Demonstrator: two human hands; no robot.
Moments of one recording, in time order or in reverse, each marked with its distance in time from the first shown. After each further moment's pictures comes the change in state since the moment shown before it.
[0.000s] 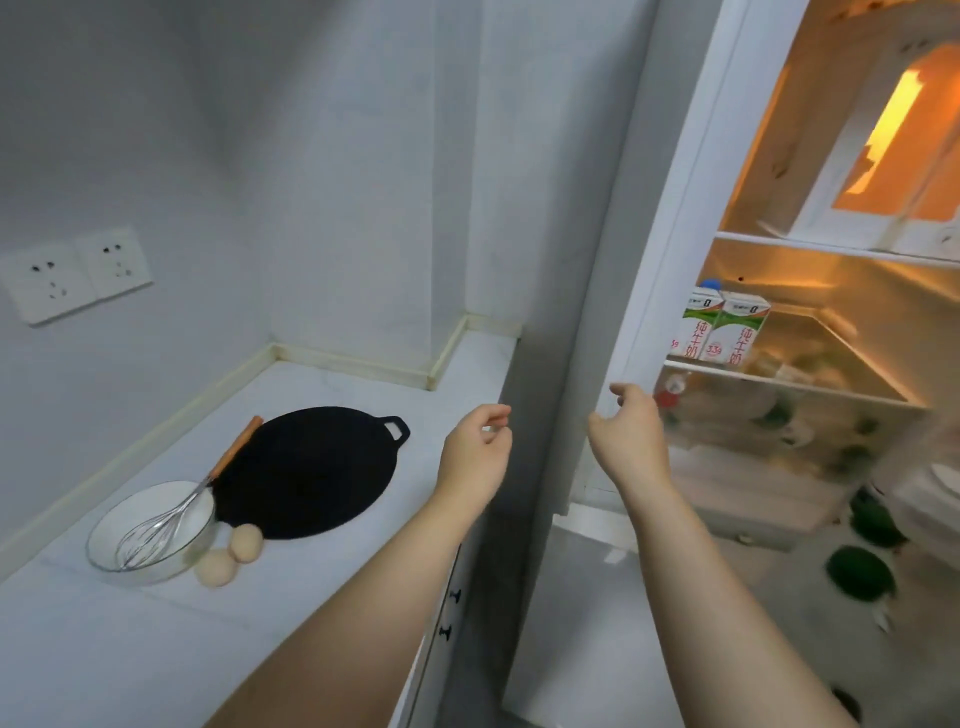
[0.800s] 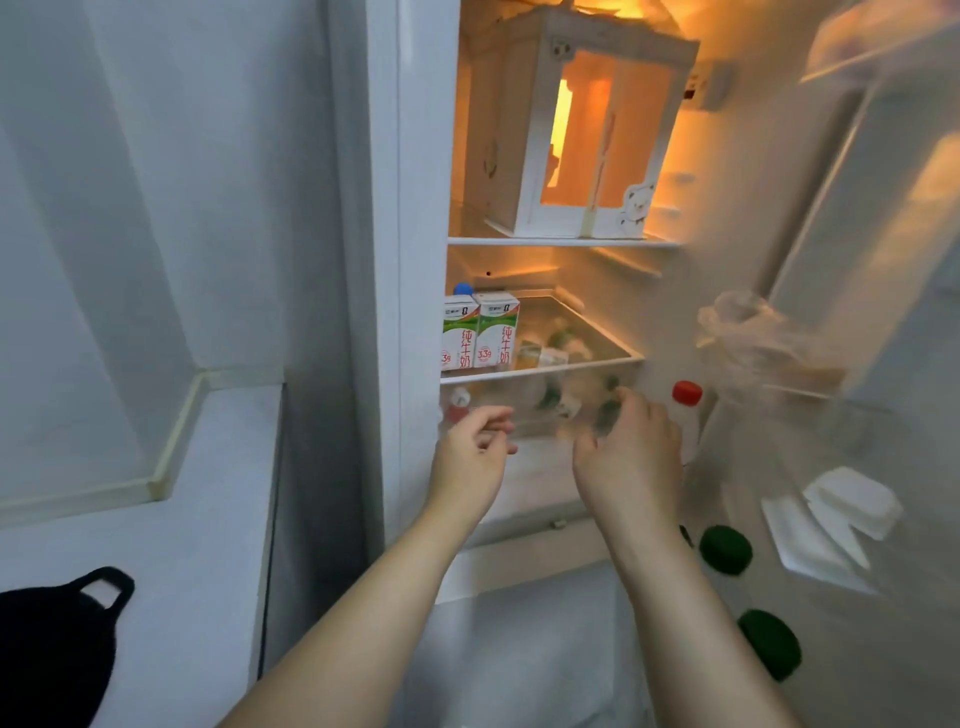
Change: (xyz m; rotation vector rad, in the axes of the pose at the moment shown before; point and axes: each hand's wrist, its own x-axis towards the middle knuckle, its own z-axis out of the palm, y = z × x) left_hand 0.055 0.056 0.190 -0.212 -0.534 0.249; right_hand 0.028 0.070 -0.114 -0.333 0.539 0.232
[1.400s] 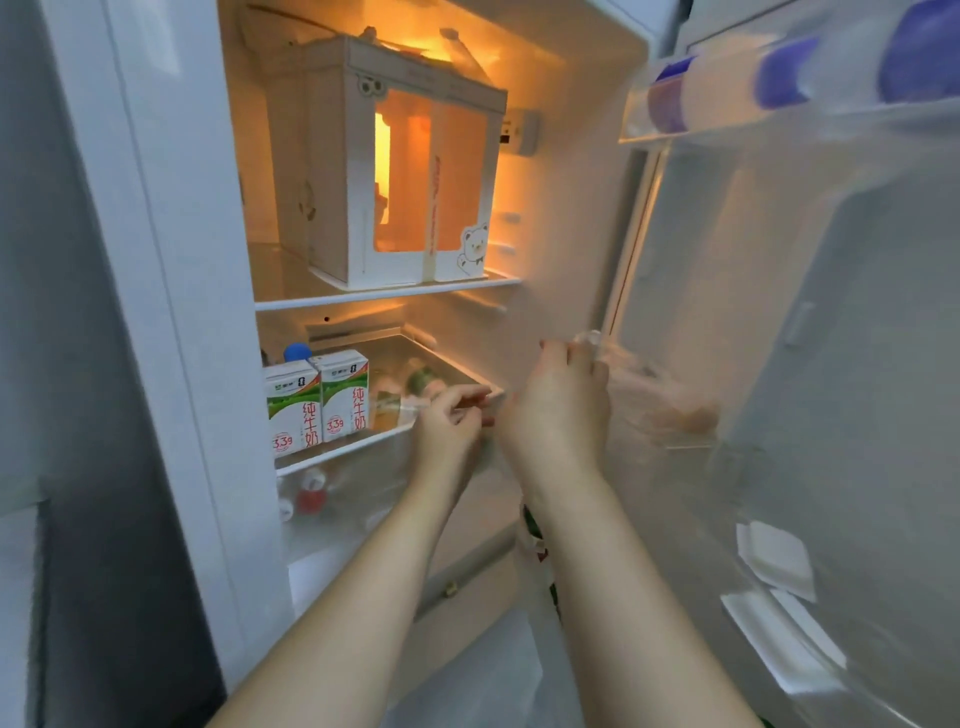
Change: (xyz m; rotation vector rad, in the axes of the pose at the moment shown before) left_hand 0.094 0.040 0.107 -0.244 -0.198 0.141; right_hand 0.082 -0.022 -0.042 -0.292 0.224 0.096
